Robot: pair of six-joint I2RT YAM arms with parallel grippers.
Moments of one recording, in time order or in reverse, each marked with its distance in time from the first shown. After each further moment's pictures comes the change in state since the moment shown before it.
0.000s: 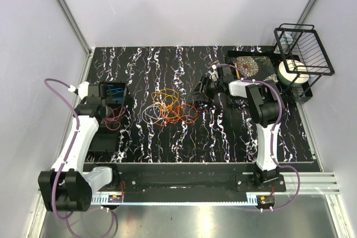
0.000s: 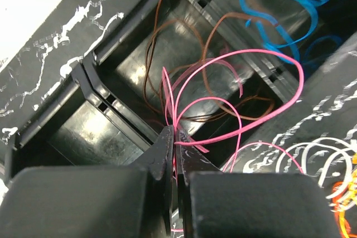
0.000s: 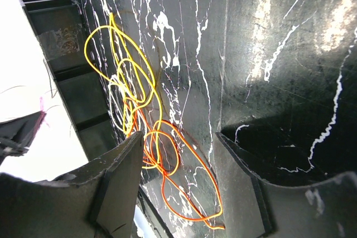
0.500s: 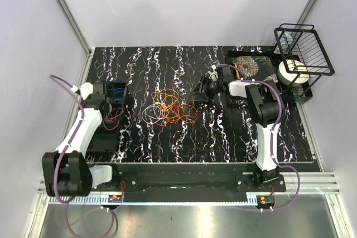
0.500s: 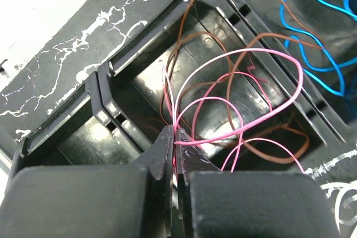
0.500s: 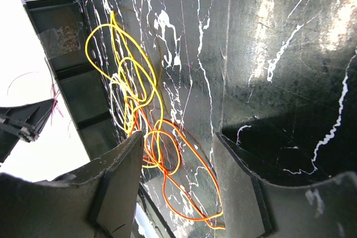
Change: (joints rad) left arm -0.003 0.138 -0.023 0.057 -0.114 -0.033; right arm 0.001 0.005 0.003 0.000 -0.011 0.003
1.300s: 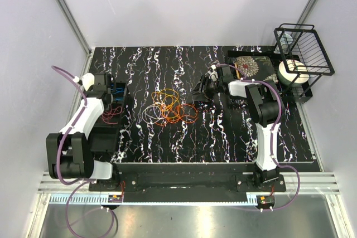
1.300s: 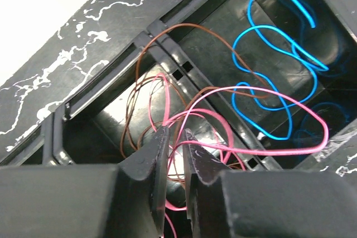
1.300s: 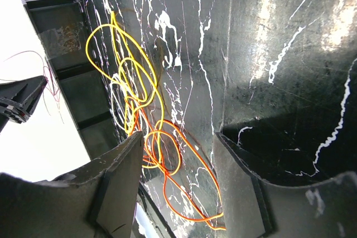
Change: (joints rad) left arm 0.011 0.175 0.098 0.145 0.011 0.006; right arm 0.000 0.003 0.005 -0.001 -0.002 0.001
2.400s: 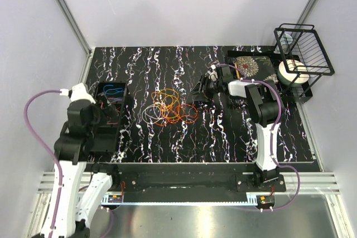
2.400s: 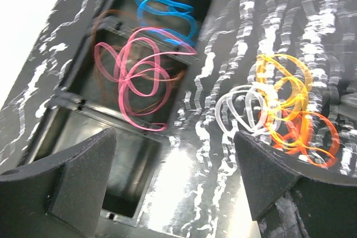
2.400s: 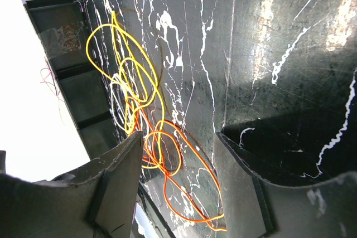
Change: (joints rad) left arm -0.103 -0.730 -0.006 -0.311 0.312 0.254; right arm 0.004 0.001 0.002 0.000 0.002 0.000
